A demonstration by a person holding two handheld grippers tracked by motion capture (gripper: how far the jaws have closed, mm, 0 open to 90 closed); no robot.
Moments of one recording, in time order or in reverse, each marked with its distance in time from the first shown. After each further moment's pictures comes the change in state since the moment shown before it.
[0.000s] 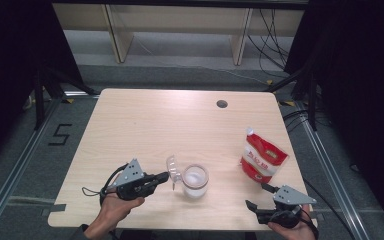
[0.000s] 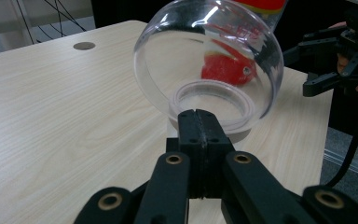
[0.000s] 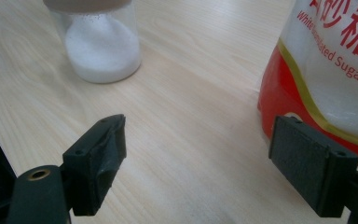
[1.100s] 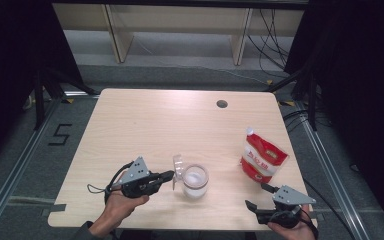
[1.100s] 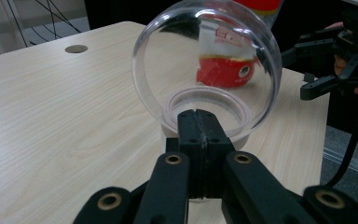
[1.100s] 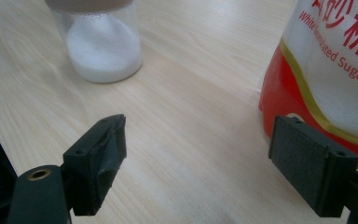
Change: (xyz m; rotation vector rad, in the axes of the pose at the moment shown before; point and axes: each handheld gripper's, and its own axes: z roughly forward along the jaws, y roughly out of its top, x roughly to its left) left arm -0.002 0.006 0.011 0.000 -0.025 0.019; right arm 0.001 0.000 0.000 0.006 0.006 0.008
